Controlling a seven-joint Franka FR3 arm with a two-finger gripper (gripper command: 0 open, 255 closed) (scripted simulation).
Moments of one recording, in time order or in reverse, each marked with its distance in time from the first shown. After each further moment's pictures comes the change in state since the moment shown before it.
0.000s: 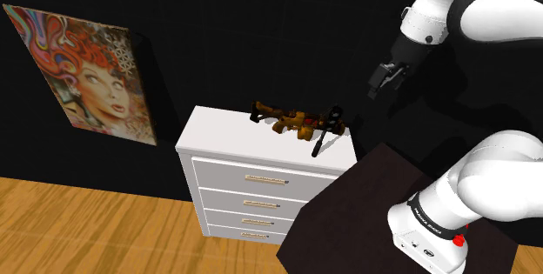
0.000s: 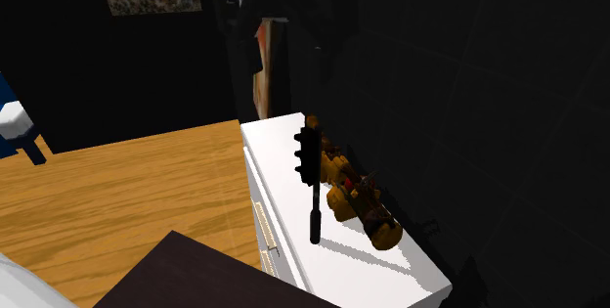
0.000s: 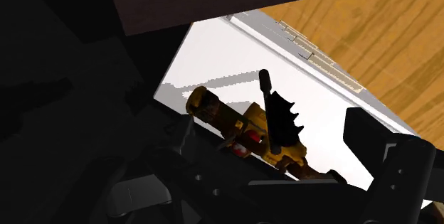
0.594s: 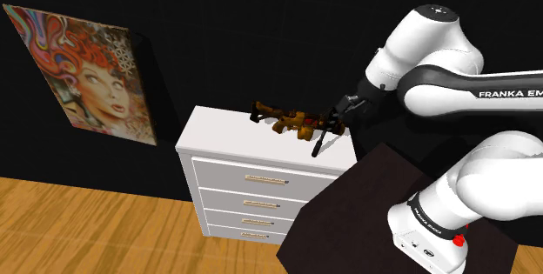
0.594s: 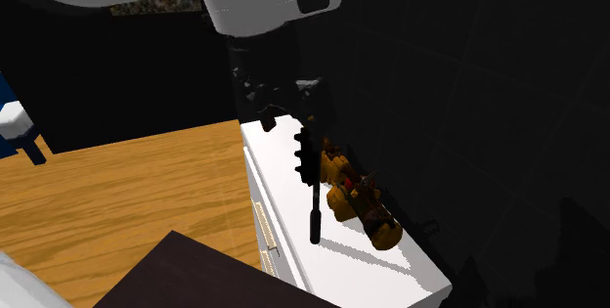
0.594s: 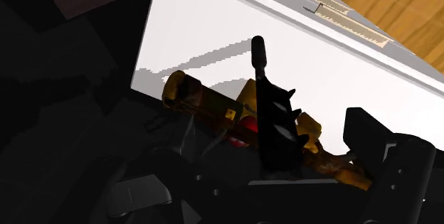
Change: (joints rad) arm -0.024 0.107 0.138 -0.266 0.025 0.524 0.215
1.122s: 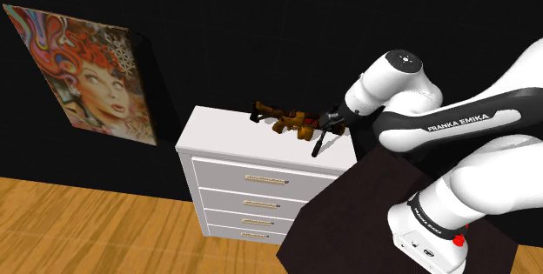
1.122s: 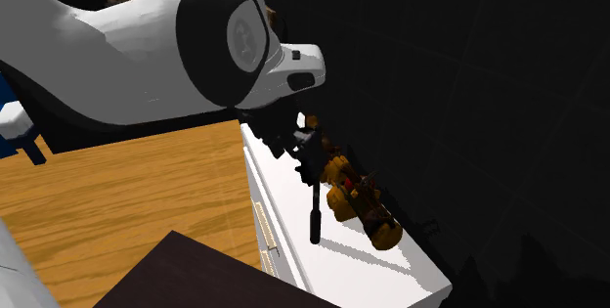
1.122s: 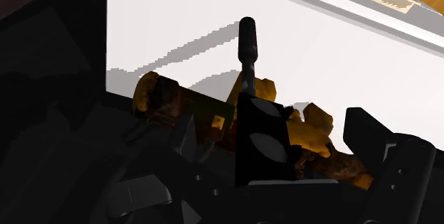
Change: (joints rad) arm -0.142 0.282 0.205 -0.090 -0.067 0.479 0.234
